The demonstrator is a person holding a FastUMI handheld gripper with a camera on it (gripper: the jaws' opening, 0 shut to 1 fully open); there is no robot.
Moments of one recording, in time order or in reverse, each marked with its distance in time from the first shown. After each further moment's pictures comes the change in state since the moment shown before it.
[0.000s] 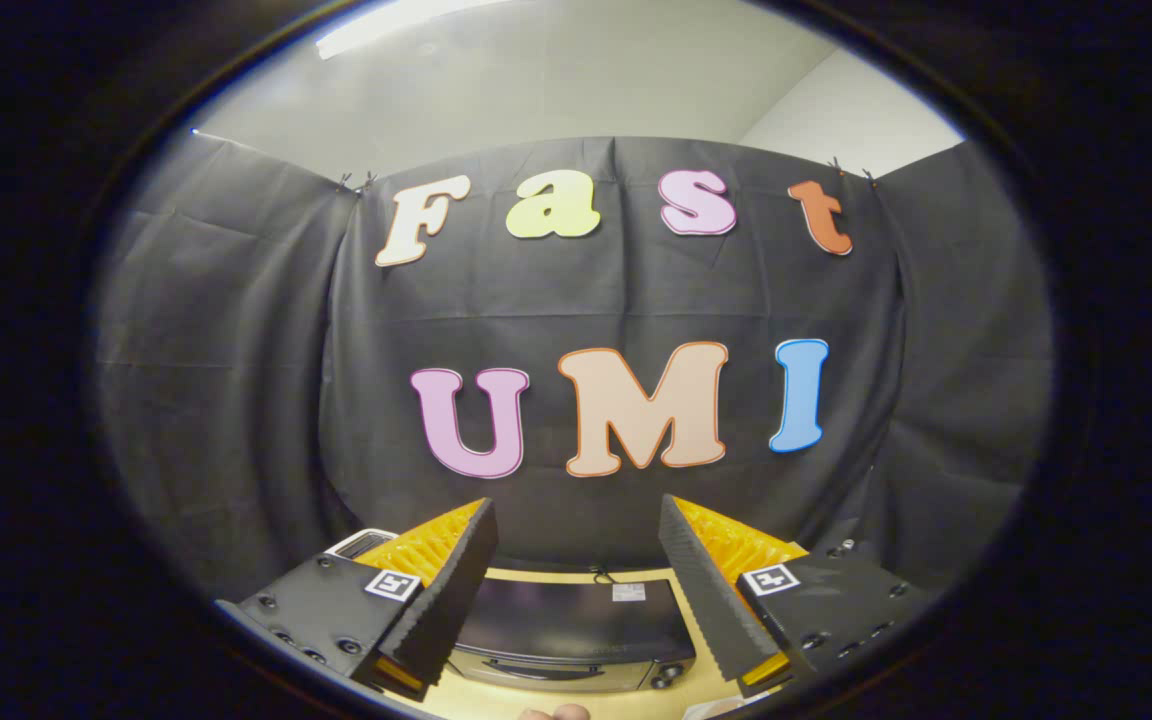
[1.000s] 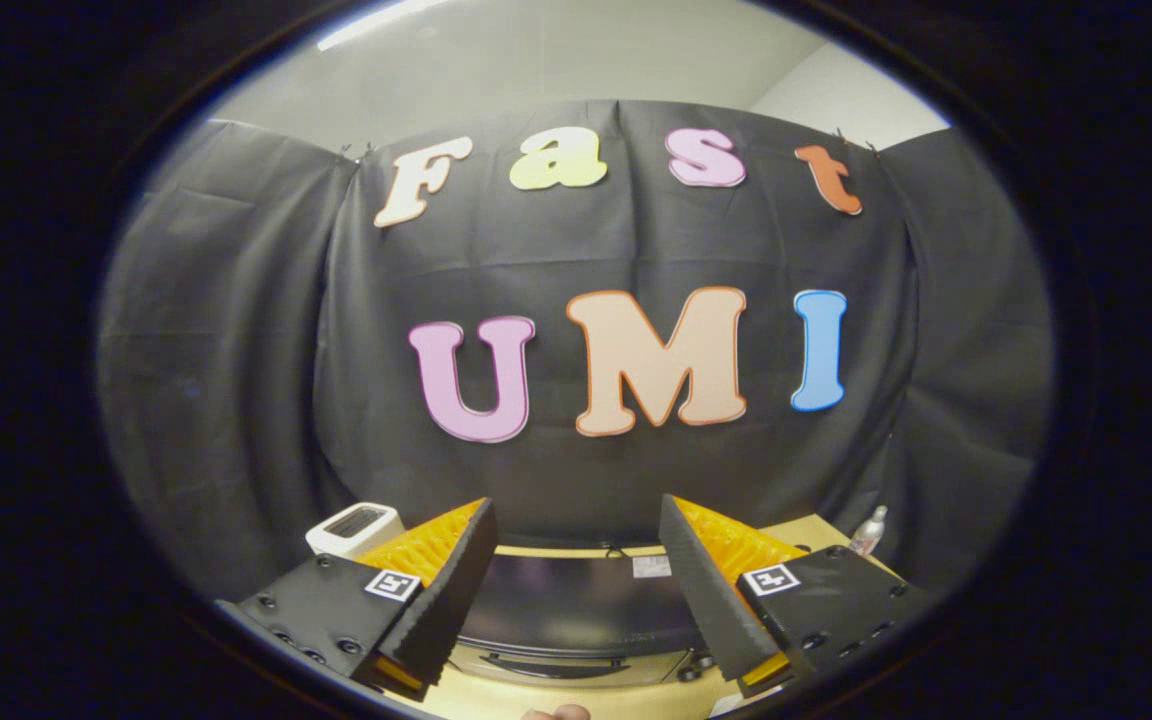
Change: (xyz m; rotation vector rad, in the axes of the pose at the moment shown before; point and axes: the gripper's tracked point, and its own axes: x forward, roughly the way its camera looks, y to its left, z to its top) arm 0.045 0.012 -0.108 0.001 0.094 -0.004
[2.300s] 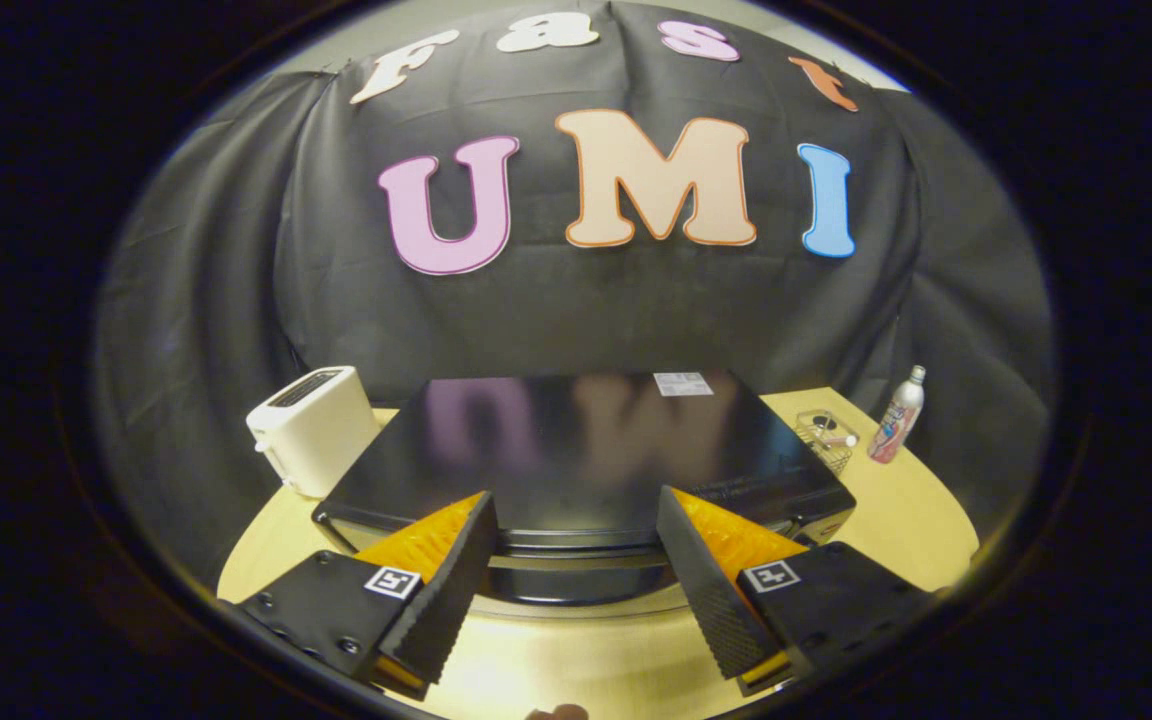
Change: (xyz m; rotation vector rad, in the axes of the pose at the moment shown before) arm 0.021 0.005 -0.207 -0.004 0.324 -0.044
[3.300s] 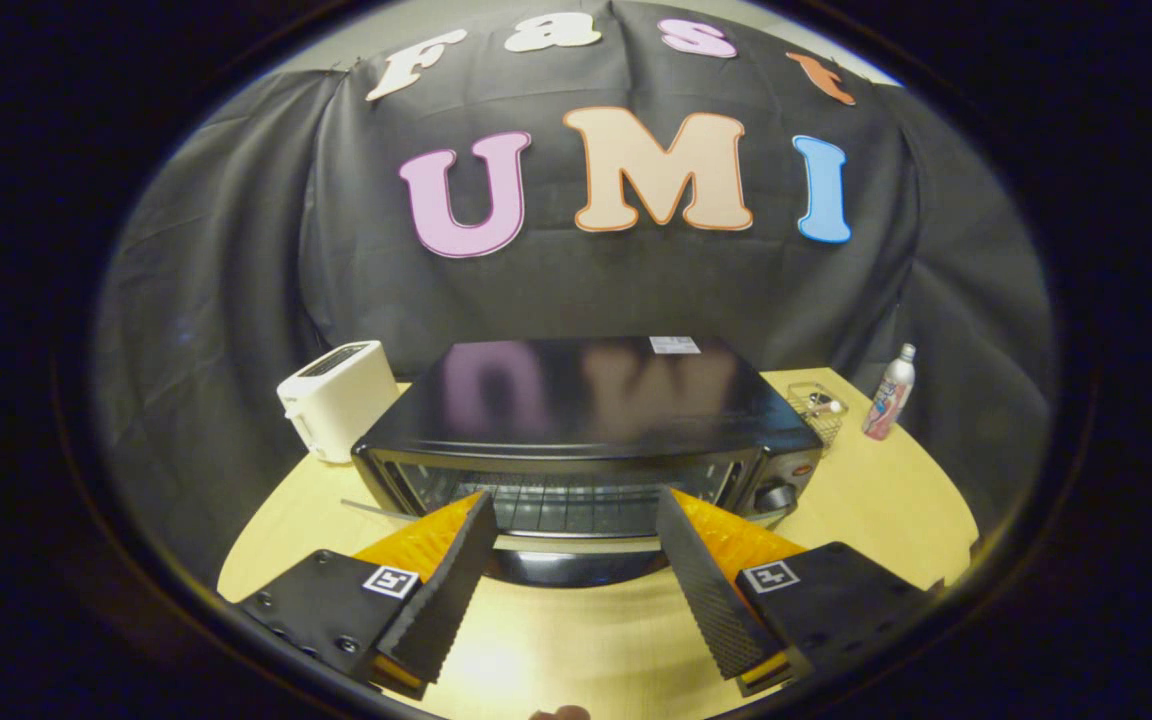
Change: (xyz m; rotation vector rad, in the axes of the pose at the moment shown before) arm -0.054 -0.008 -0.036 0.000 0.040 0.036
